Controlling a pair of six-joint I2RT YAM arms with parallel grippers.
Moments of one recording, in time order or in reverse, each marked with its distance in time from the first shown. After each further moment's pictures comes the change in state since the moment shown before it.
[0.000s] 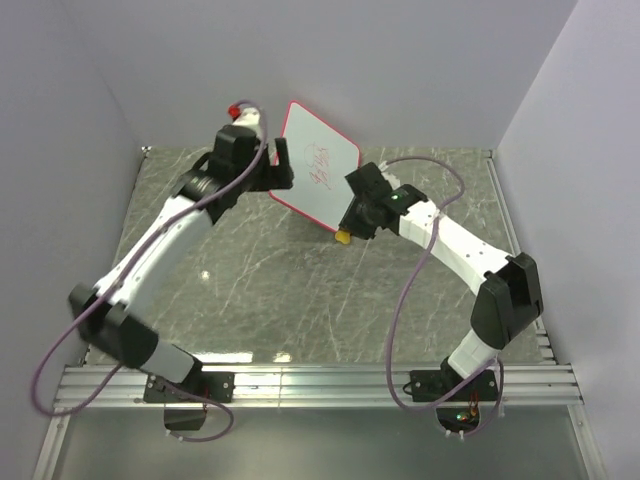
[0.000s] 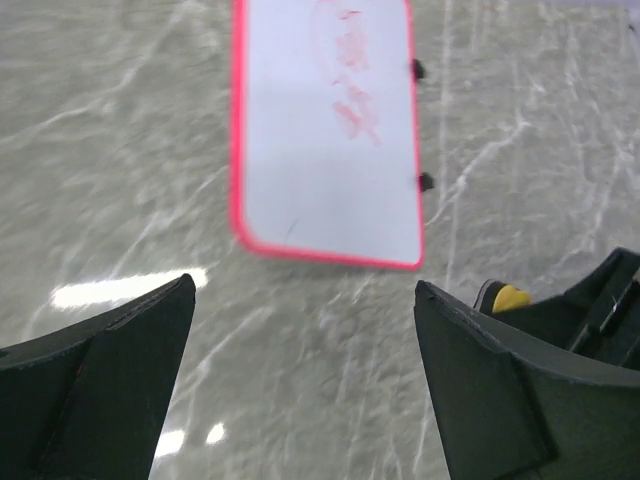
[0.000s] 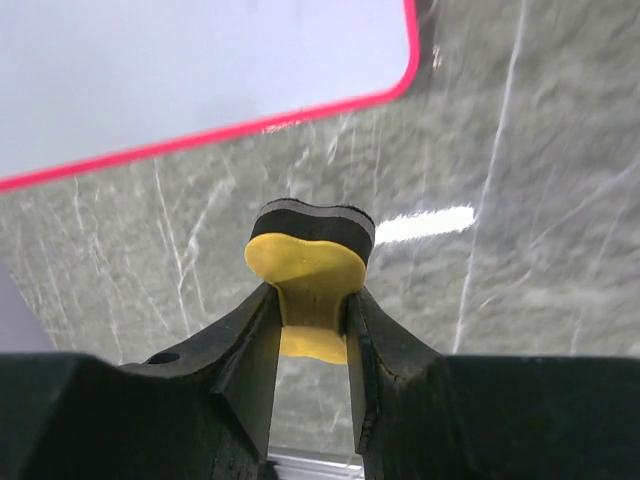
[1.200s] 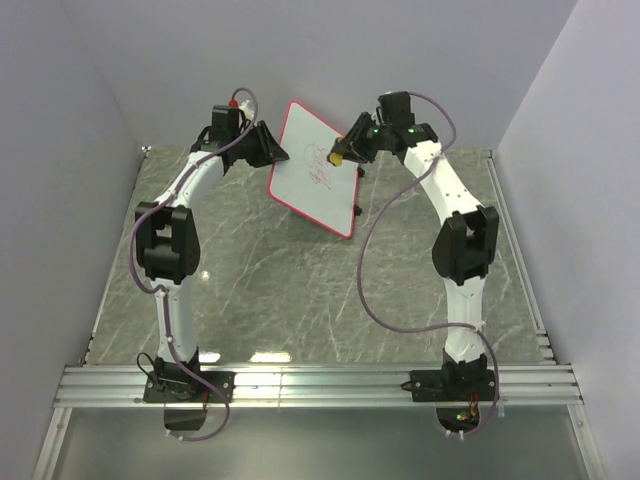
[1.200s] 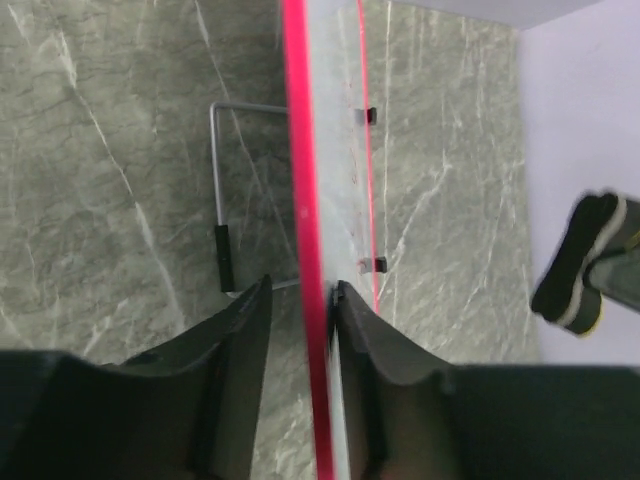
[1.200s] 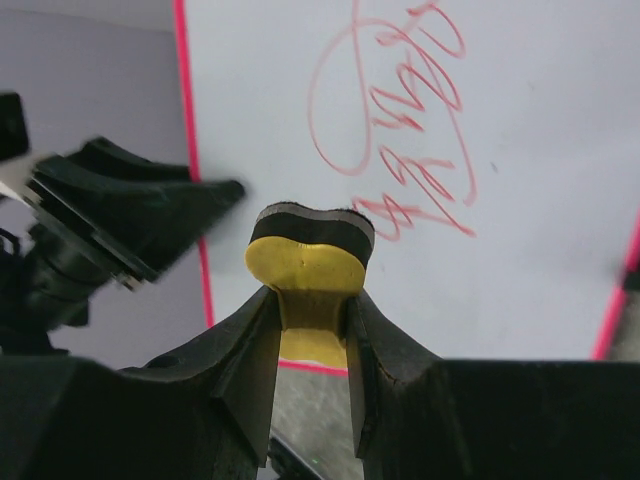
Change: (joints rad) left arm 0.323 0.738 0.409 0.256 0.706 -0.157; right arm -0.345 0.506 0.716 0.090 -0.570 -0.246
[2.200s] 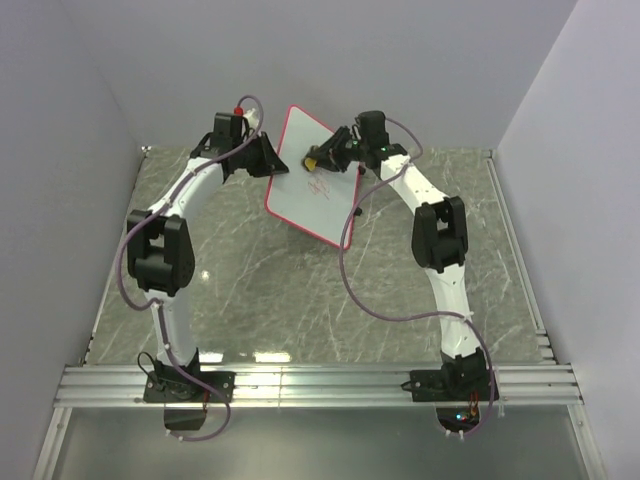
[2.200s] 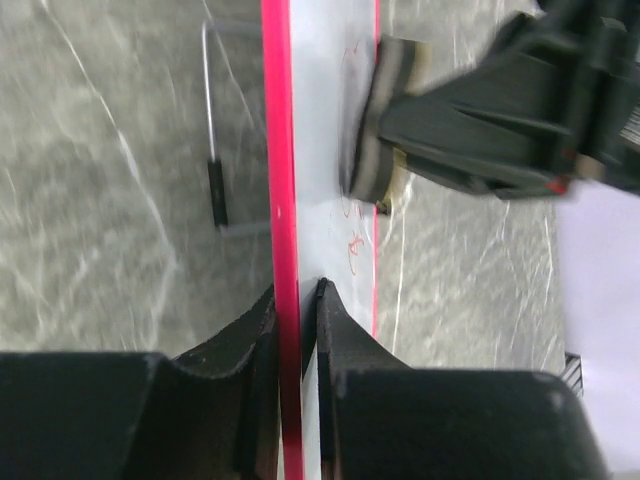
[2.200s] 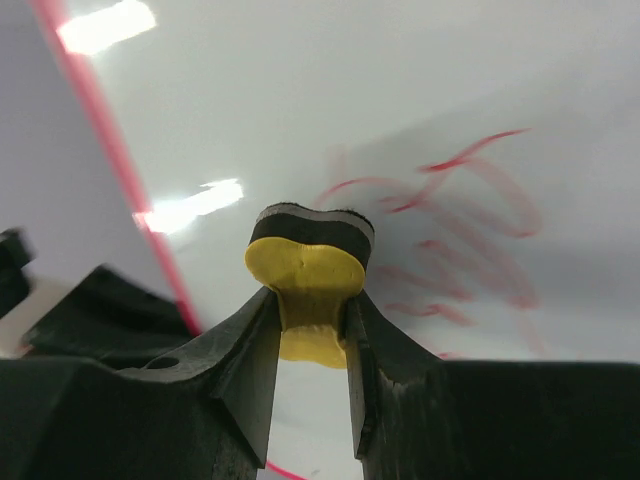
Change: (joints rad) left arm -0.040 -0.099 -0.120 -0.071 -0.025 0.082; right arm 0.039 0.303 0.086 0.401 -0.212 0.336
